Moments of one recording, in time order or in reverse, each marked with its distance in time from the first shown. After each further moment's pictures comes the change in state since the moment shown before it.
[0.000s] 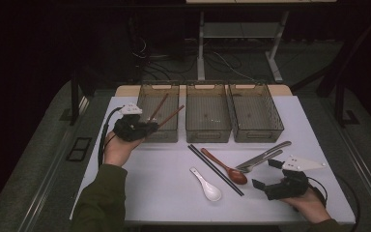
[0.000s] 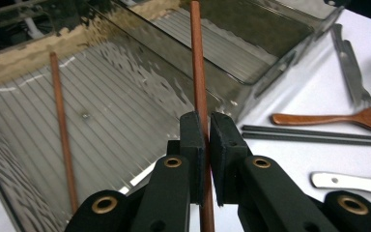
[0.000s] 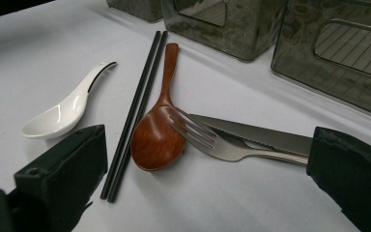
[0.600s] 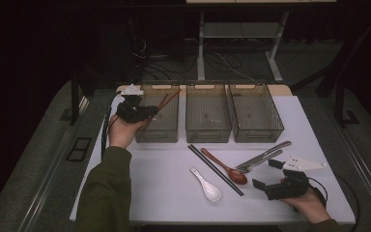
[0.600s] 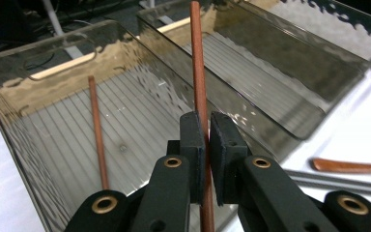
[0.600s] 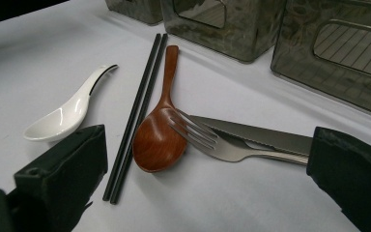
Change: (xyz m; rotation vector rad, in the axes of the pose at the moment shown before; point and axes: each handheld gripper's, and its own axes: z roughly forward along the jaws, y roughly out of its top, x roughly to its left) left arm 0.031 0.034 0.020 -0.020 0.074 -0.062; right arm 0.001 0.000 -0.001 -0.011 0.003 0.010
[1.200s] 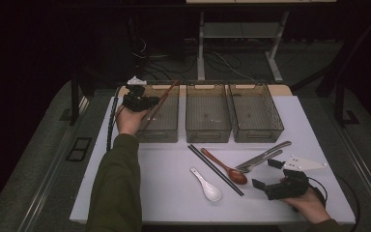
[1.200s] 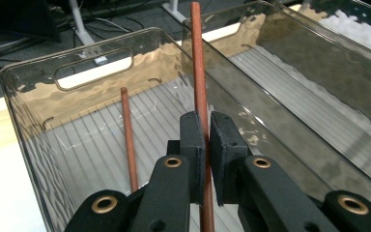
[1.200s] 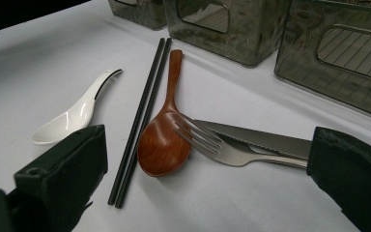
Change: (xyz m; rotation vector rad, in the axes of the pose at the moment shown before) left arm 0.037 0.007 0.045 -0.022 0.059 -0.070; right arm 0.000 0.001 0.000 -0.012 0.013 0.003
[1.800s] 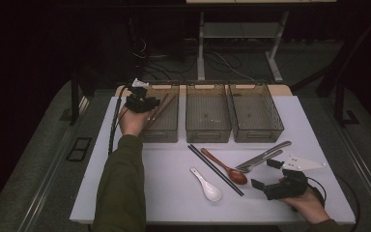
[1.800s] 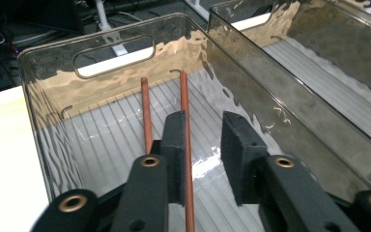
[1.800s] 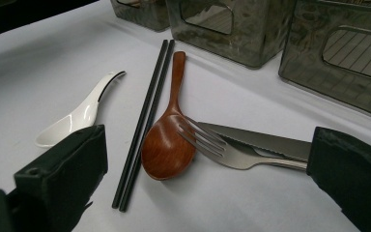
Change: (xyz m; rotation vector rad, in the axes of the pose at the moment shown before) left arm -0.002 -0.007 0.010 0.028 0.079 0.000; right arm 0.002 0.001 0.002 -0.002 0.008 0.000
